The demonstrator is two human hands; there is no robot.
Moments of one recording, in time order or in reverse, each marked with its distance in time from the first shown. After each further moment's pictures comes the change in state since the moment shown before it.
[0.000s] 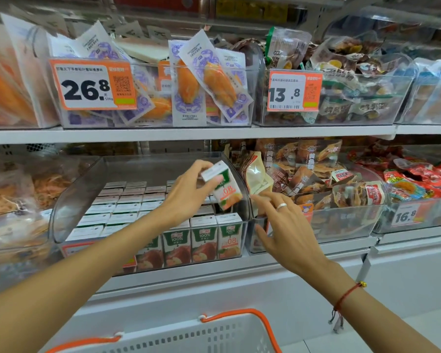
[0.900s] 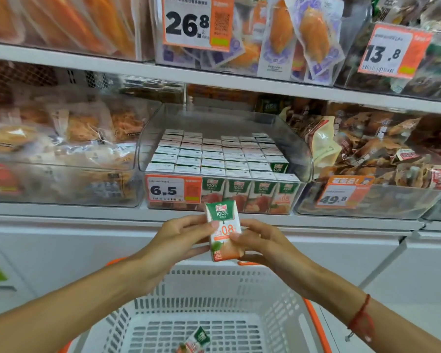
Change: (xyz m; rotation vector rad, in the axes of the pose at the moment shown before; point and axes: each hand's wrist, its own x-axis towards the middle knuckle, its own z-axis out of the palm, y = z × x) left_hand -0.198 -0.029 -0.052 -0.660 0.009 -0.705; right_hand -0.049 -0.147 0.010 1.327 -0.692 0.587
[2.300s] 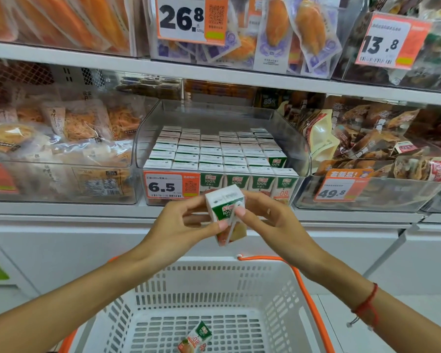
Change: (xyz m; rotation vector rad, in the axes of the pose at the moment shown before) left_hand -0.001 0.009 -0.001 0.354 -0.055 0.399; right_hand 0.000 -0.012 -0.011 -0.265 0.076 -0.407
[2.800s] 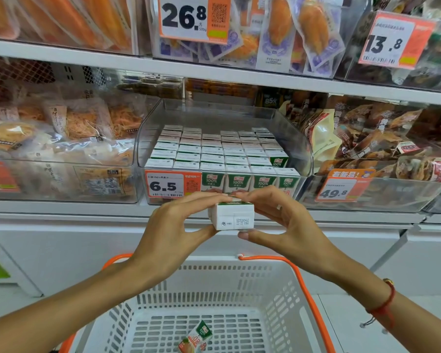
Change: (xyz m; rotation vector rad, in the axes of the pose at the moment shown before) left_hand -0.009 -0.002 -0.003 0.379 0.176 0.381; right_hand -0.009 -0.003 -0.016 -0.143 -0.059 -0.221
